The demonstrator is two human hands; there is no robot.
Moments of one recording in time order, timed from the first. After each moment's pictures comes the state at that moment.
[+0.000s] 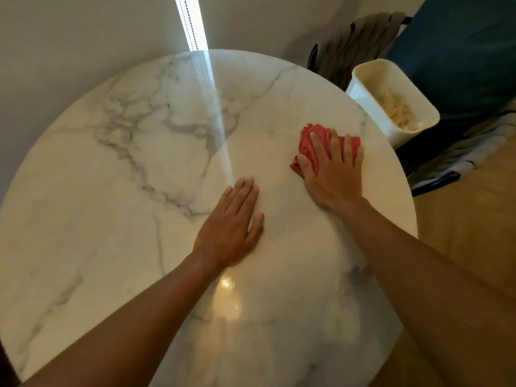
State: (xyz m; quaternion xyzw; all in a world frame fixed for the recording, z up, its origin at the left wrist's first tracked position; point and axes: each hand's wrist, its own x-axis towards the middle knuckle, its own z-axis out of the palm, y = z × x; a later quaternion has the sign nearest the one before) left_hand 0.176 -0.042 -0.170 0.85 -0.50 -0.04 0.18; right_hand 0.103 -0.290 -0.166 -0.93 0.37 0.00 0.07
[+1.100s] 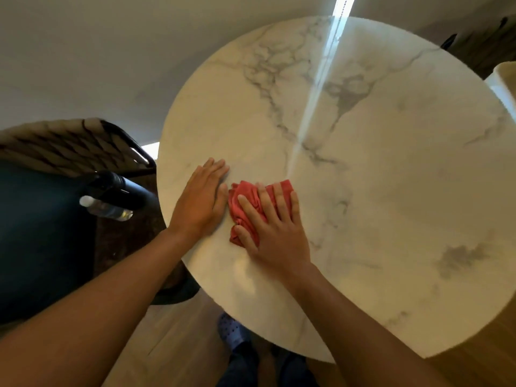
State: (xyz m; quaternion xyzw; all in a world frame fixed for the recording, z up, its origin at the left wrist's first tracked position) left_hand 0.212 0.236 -0.147 0.93 -0.28 -0.06 0.25; right_hand 0.081 0.079 -0.155 -0.99 0.01 -0.02 0.11
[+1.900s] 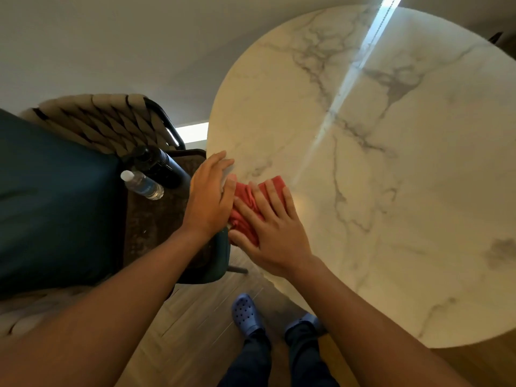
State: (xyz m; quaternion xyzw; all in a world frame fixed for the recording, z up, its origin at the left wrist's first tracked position) left_hand 0.191 0.322 -0.143 0.92 -0.17 -0.03 0.37; right_hand 0.085 0.176 -0.152 -0.99 -0.07 0.03 0.12
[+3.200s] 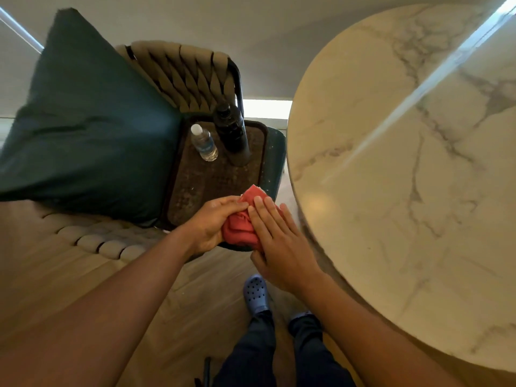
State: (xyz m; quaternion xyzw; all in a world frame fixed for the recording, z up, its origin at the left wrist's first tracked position) left_hand 0.115 0.463 -0.157 0.56 0.24 -0.38 0.69; right_hand 0.037 0.283 -0.168 -0.96 -0.22 0.07 0.16
